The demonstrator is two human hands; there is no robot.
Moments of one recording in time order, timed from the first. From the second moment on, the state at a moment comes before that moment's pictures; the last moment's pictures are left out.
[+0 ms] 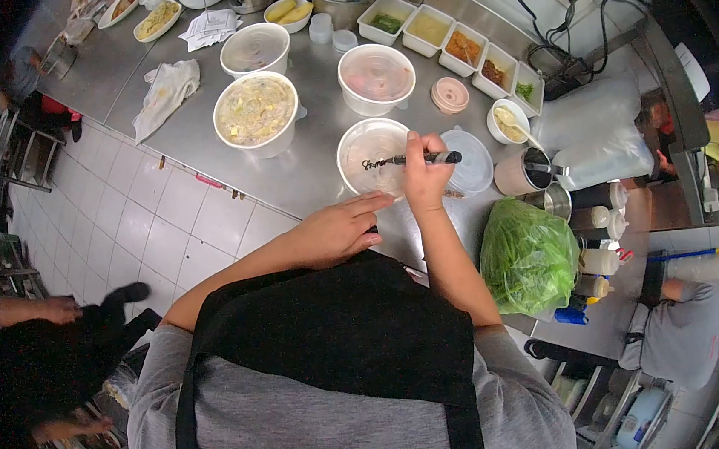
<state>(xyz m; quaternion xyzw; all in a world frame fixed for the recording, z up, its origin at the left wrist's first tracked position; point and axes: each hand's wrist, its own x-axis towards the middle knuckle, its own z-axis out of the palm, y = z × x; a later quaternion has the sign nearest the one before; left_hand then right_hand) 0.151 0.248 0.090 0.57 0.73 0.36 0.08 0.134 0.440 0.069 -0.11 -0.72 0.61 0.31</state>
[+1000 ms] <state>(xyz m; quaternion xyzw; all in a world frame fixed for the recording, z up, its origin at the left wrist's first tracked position) 0.146 0.229 0.101 0.41 0.77 0.49 0.09 0.168 0.426 0.093 -0.06 -0.66 0.67 0.34</state>
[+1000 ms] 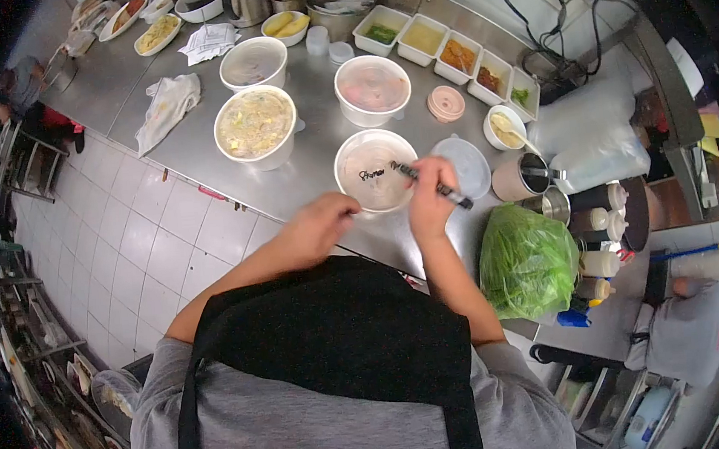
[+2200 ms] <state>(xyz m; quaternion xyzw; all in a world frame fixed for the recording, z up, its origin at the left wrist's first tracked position) 0.103 0.181 0.047 -0.01 0.81 0.54 -0.22 0.075 0.326 0.087 0.20 -0.76 0.60 0.16</state>
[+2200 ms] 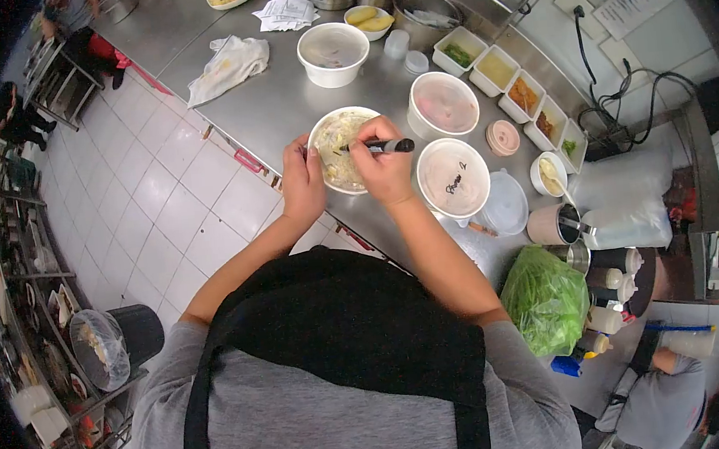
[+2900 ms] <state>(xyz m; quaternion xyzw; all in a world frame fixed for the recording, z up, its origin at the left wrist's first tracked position) 0.094 0.171 0.052 -0.03 0.80 0.56 -0.21 0.082 0.339 0.108 0.05 -0.62 0.74 0.27</state>
